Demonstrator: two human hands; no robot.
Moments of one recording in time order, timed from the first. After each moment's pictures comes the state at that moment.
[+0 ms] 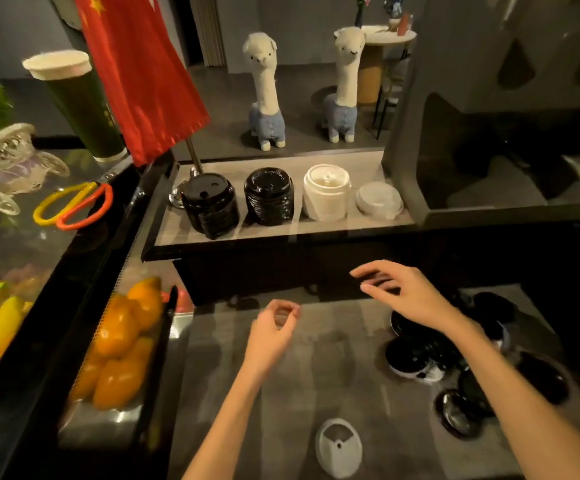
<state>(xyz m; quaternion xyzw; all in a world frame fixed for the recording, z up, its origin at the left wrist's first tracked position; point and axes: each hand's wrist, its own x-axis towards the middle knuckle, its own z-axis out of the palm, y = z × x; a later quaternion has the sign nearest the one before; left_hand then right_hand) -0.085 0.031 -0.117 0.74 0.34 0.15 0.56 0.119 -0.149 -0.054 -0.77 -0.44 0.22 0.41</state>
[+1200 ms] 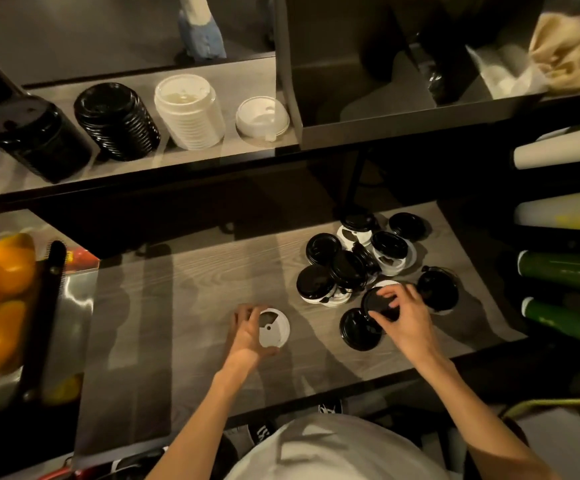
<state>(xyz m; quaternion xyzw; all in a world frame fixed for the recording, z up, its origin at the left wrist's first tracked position) -0.054 -0.117 -0.273 0.89 0.32 -0.08 0.32 0.122 -0.384 -0.223 -0.93 -0.20 0.10 0.29</state>
